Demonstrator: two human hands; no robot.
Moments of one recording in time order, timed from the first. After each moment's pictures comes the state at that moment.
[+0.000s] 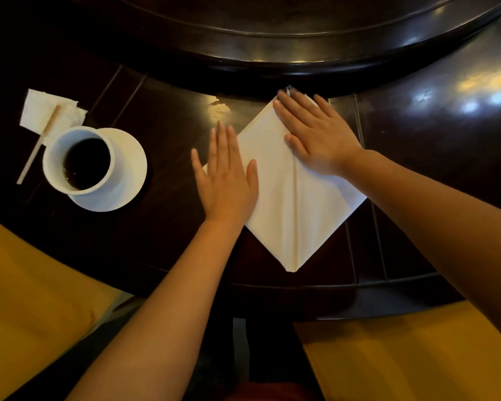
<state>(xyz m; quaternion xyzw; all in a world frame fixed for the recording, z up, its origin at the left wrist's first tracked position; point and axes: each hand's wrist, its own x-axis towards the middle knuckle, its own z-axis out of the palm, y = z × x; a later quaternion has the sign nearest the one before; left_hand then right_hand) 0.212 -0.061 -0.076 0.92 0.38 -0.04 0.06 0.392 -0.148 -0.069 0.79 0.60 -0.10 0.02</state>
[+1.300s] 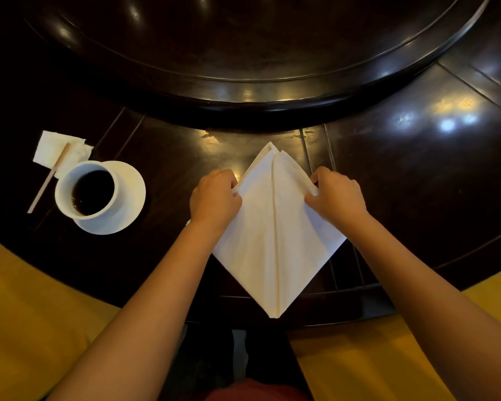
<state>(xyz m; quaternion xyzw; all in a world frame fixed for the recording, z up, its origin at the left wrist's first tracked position) 0.220 -0.048 -0.028 0.90 0.36 -0.05 0.25 0.345 -0.207 -0.024 0.93 0.29 -0.21 -0.11</state>
